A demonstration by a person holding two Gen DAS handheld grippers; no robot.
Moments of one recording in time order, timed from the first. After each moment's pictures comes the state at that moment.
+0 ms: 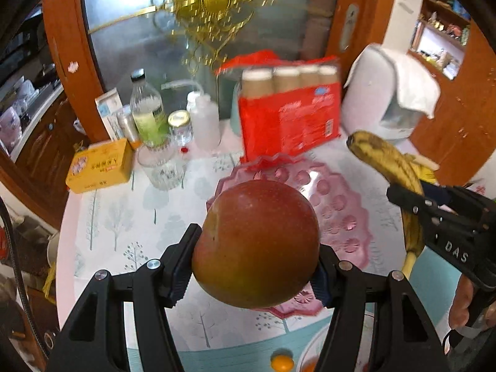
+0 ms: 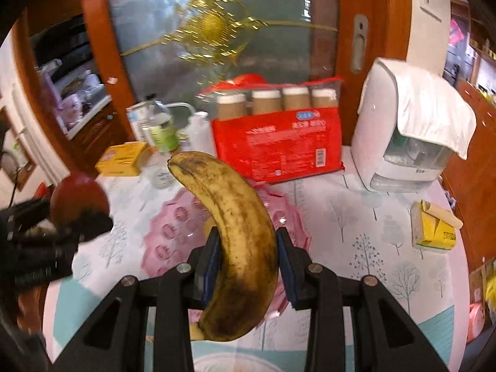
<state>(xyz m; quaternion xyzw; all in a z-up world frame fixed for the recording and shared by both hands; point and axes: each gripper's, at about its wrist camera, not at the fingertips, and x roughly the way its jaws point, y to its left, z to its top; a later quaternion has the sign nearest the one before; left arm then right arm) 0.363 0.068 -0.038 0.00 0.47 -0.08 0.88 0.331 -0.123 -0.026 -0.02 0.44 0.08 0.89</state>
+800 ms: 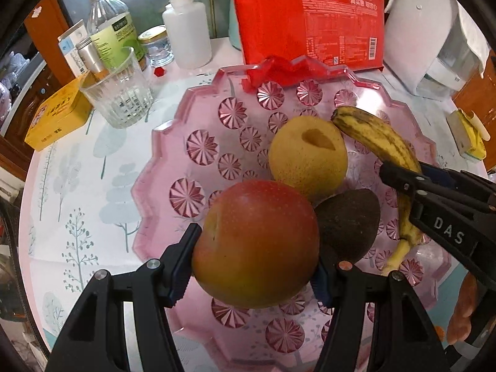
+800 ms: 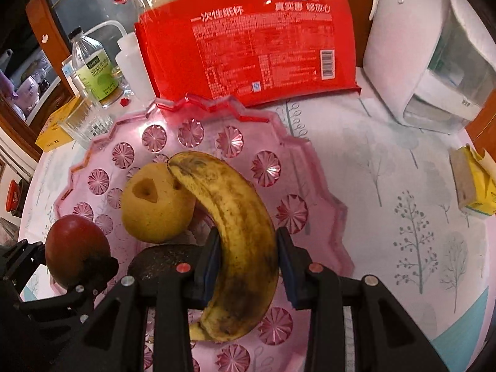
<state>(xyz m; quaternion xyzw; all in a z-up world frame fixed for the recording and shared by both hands) 0.414 0.028 -0.192 0.02 0.56 -0.04 0.82 0.404 -0.129 -0.175 0.00 0.55 0.04 0.84</state>
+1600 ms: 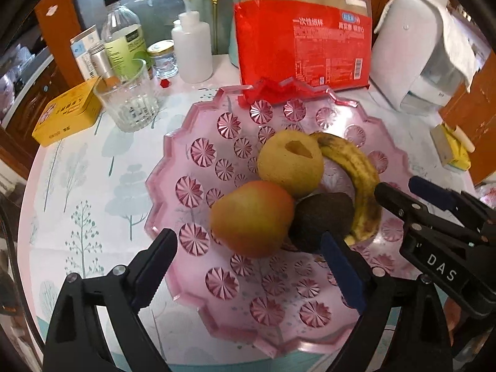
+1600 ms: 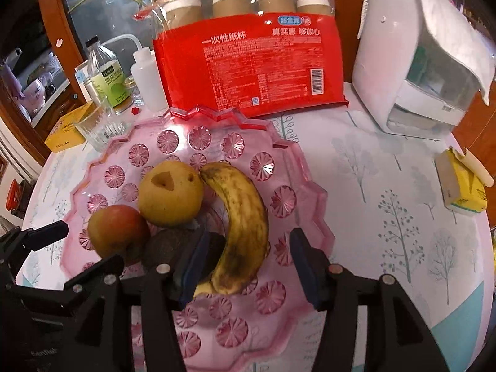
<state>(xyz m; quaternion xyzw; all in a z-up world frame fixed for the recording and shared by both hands) 0.386 0.032 -0.158 -0.02 0.54 -0.05 0.84 0.365 -0.134 -0.145 -0.01 0.50 0.04 0.86</state>
